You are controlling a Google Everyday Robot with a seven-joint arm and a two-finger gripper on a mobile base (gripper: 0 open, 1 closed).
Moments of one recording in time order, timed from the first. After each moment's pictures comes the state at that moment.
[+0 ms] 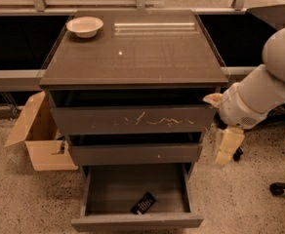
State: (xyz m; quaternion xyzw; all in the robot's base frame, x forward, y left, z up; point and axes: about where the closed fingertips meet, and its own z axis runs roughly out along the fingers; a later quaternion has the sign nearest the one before) arm 0.477 -0.186 0.802 -0.66 0.72 0.08 0.18
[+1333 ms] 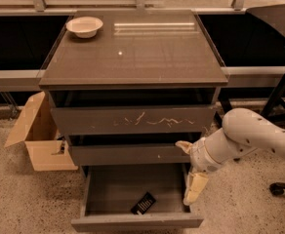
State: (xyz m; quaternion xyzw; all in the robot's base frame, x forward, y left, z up) arm 0.465 -0.132 0.612 -0.67 0.69 0.19 0.21
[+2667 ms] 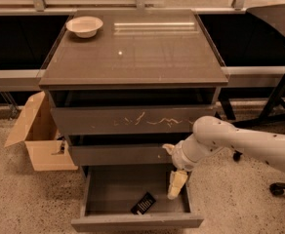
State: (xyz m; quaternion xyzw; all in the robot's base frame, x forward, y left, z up) arm 0.516 -0.105 0.523 -0.68 0.69 0.17 0.19
